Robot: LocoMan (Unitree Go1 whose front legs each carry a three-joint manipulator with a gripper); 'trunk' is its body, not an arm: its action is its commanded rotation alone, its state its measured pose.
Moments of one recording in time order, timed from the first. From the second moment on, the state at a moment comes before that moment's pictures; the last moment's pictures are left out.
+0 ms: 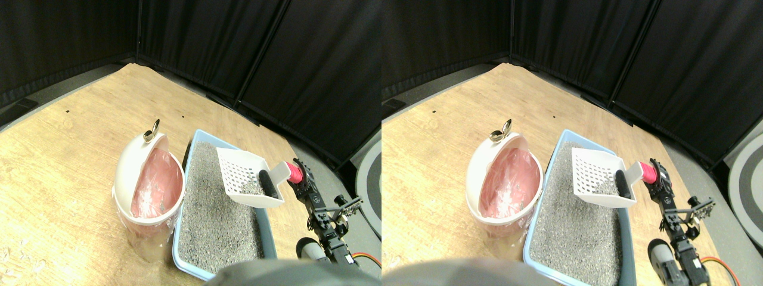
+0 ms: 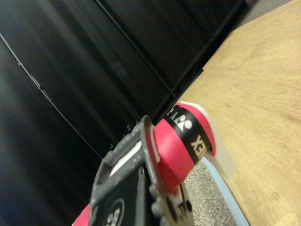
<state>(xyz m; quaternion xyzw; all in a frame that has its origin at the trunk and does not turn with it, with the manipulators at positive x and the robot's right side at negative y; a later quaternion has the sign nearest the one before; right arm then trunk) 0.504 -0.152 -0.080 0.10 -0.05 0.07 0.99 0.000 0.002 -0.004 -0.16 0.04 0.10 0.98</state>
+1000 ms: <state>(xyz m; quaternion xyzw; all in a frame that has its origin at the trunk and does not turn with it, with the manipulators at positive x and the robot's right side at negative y) 0.514 -0.074 -0.075 0.01 0.04 0.17 0.98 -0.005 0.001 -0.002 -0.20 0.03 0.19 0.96</state>
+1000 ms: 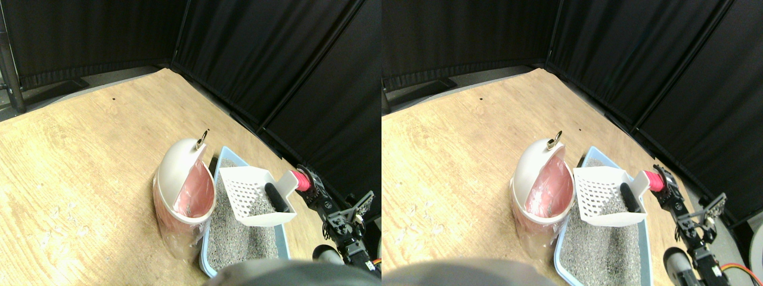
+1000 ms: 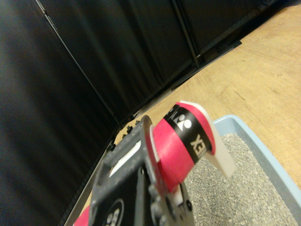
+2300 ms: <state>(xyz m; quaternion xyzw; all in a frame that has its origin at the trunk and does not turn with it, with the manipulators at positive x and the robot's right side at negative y) 0.515 -0.012 -0.051 -0.24 0.10 0.23 0.94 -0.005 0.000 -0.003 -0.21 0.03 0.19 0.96</state>
